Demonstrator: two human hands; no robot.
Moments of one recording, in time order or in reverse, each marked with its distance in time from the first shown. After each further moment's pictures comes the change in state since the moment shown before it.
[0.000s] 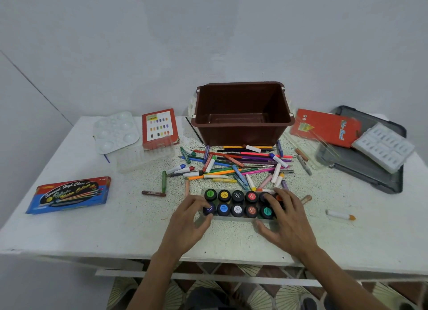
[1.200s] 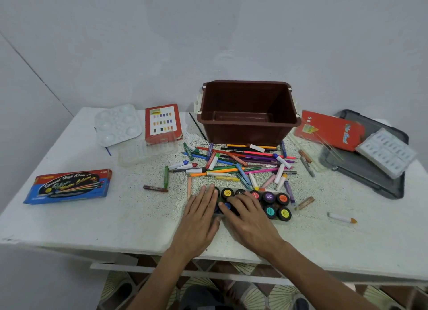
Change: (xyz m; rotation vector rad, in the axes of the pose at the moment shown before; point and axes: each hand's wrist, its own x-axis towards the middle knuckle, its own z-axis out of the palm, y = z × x) left_hand -0.009 -0.008 0.029 0.432 -0.145 0.096; right_hand 0.026 -0.070 0.027 -0.166 0.075 -0.498
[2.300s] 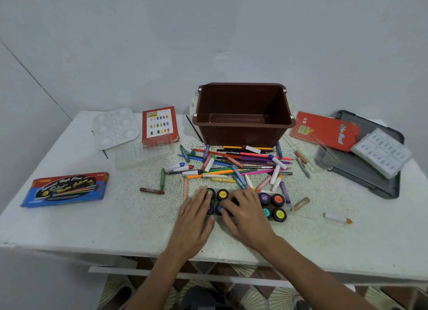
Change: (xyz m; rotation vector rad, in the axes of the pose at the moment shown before) left_hand 0.001 0.004 -0.006 -0.123 0.041 -0.050; right_hand 0.019 0.000 -0.012 0.259 0.062 0.245
